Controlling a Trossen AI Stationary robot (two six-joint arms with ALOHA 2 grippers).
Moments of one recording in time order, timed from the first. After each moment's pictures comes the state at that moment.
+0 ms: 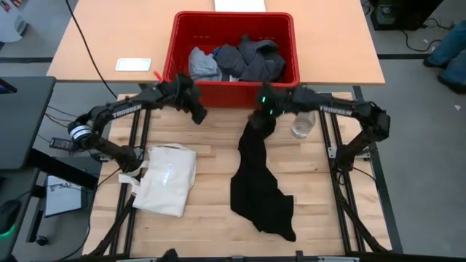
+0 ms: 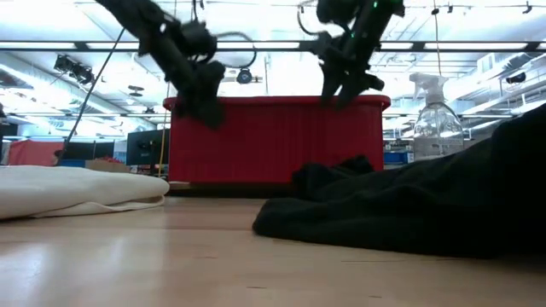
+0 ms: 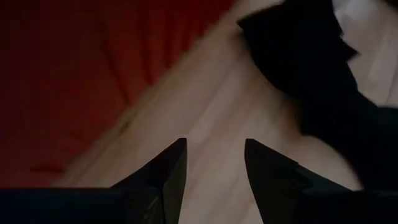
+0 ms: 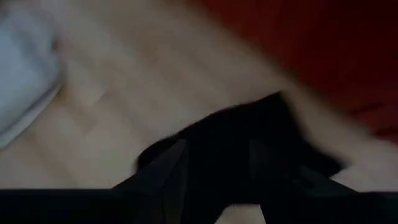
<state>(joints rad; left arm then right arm) 0.70 1.42 1.07 -0.50 0.22 -0.07 -0.39 1.59 1.41 -0.82 0.14 0.50</state>
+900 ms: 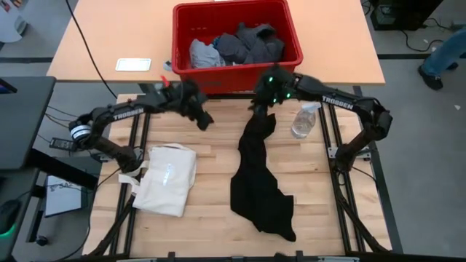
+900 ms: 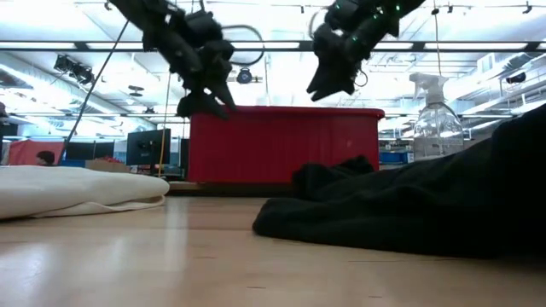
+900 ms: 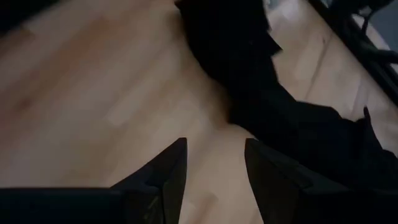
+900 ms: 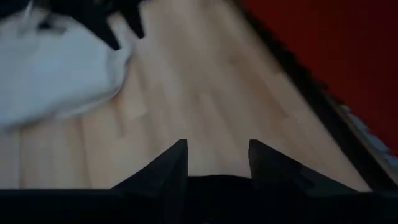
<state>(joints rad) 0.54 1.41 1.11 -0.54 0.31 -0.32 -0.53 1.58 1.41 -0.63 -0.27 -0.02</state>
